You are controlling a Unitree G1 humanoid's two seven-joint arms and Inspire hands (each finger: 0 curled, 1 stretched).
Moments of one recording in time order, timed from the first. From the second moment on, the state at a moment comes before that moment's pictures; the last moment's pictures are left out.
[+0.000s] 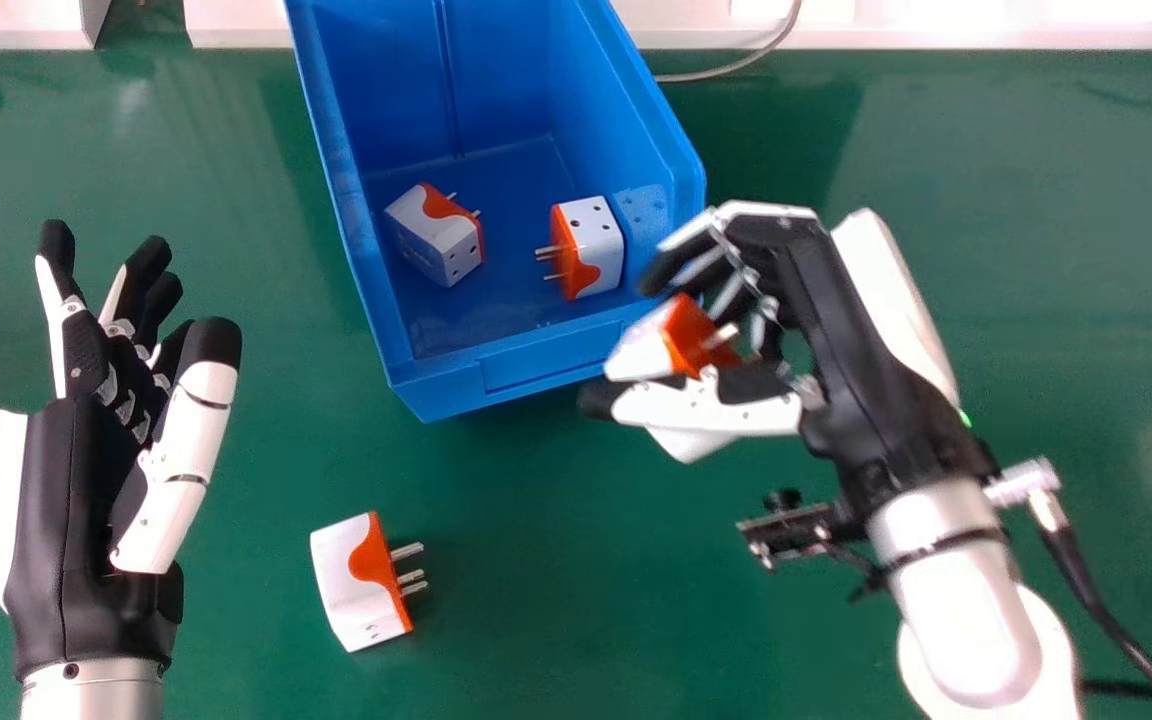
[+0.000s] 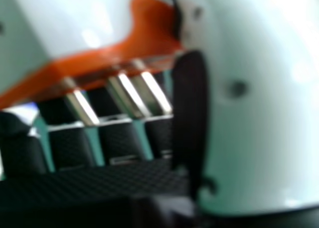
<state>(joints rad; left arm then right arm) 0.37 0.05 0.22 -0.25 -0.11 -0.34 -0.08 -0.06 -0.12 0.31 -0.30 -0.44 0.17 -0.03</state>
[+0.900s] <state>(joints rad) 0.39 0.03 0.19 -0.23 -0.11 -0.37 -0.07 -0.79 0.06 0.34 0.58 -0.50 -0.01 -0.20</state>
